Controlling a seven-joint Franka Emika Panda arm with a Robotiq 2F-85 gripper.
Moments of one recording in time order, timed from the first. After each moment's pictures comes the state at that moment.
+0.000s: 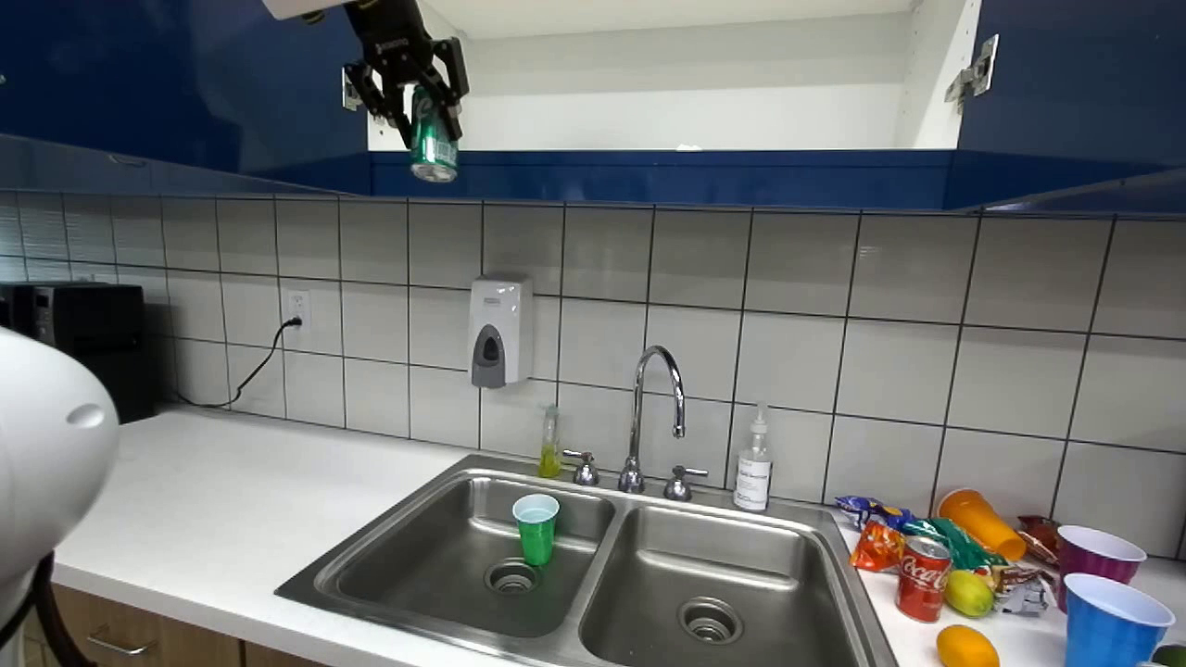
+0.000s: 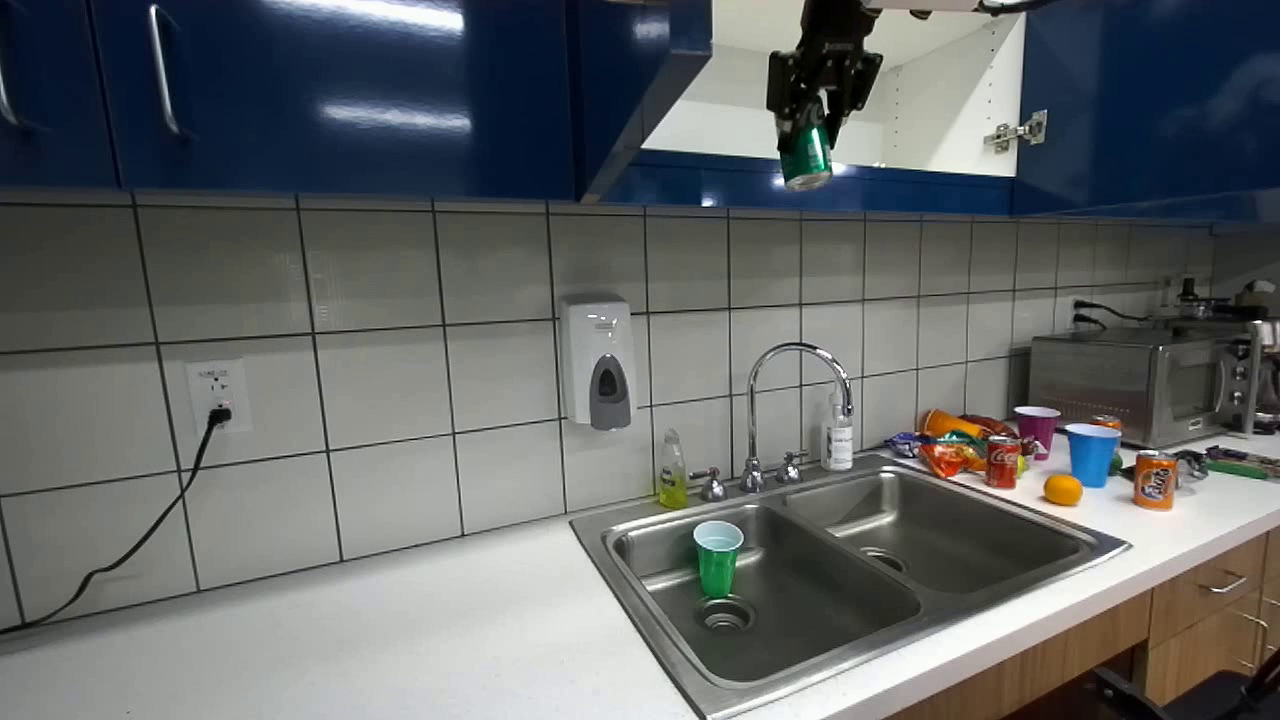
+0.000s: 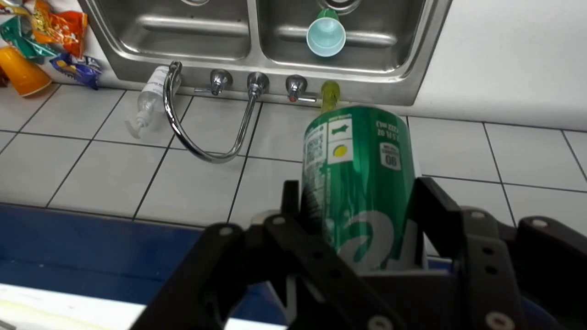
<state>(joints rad) 0.08 -0.60 0.04 -2.12 -0.18 2.05 0.04</state>
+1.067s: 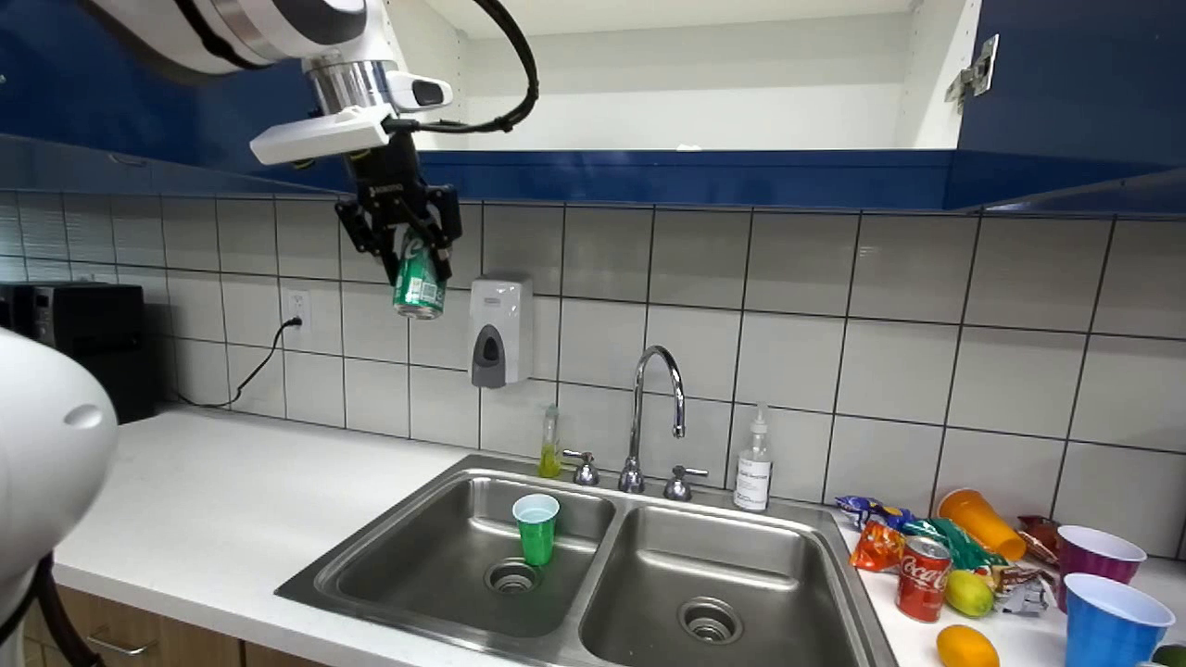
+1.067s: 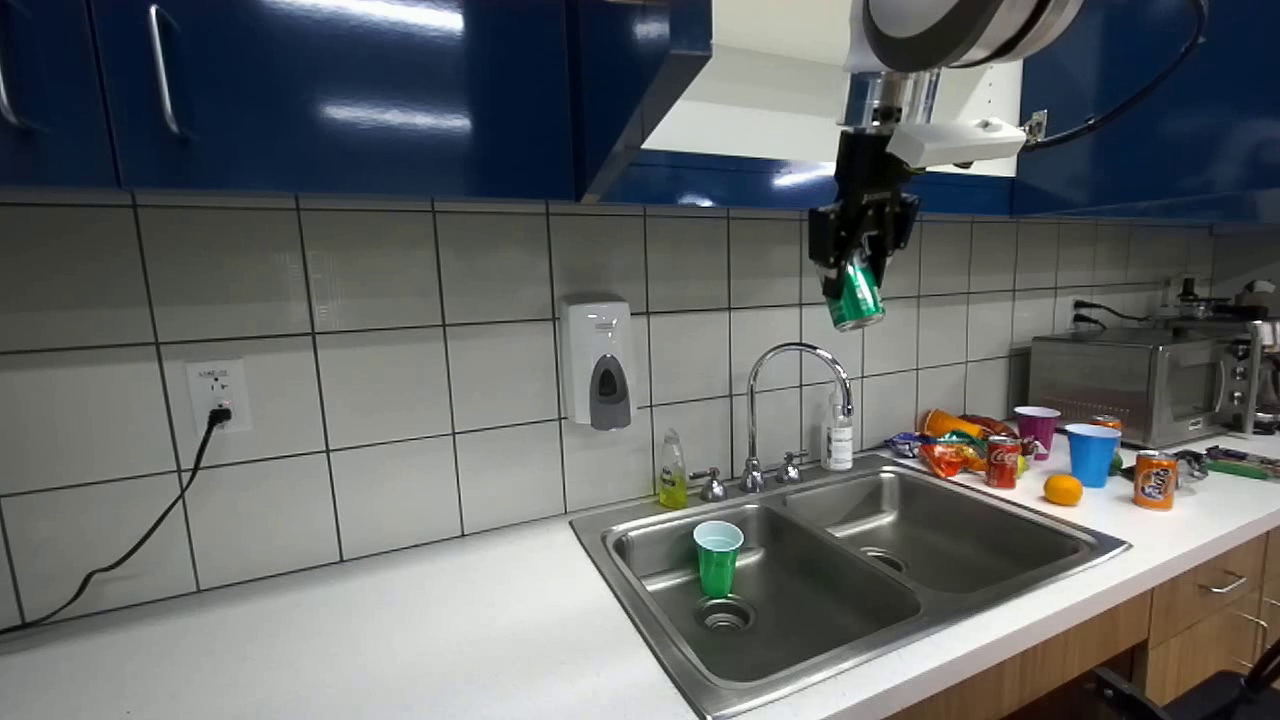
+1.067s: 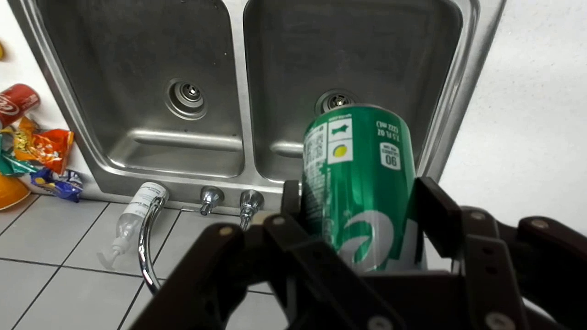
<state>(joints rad) 0.07 -0.70 0.02 -2.51 -0.18 2.15 0.04</state>
